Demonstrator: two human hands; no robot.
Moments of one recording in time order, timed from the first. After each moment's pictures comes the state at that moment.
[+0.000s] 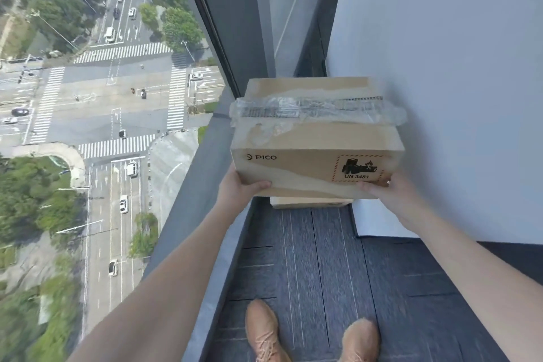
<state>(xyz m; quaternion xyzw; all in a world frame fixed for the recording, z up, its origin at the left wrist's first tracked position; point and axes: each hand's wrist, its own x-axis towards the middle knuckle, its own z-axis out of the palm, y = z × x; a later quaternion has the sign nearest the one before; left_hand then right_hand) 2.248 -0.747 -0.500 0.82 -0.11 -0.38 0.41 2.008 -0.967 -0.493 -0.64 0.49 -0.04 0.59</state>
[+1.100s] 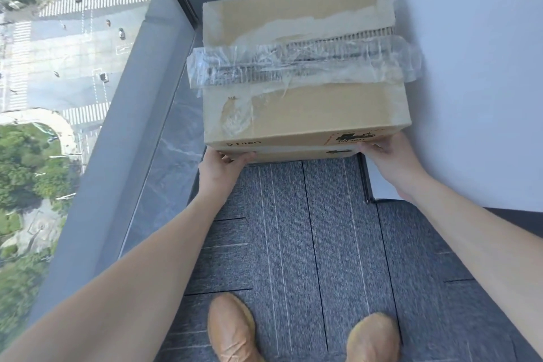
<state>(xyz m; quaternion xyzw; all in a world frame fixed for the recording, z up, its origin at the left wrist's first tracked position) 2.197 -0.757 -0.820 0.86 -0.06 -0.30 0.41 1.978 -0.985 -0.814 -0.64 0.50 -0.05 0.59</state>
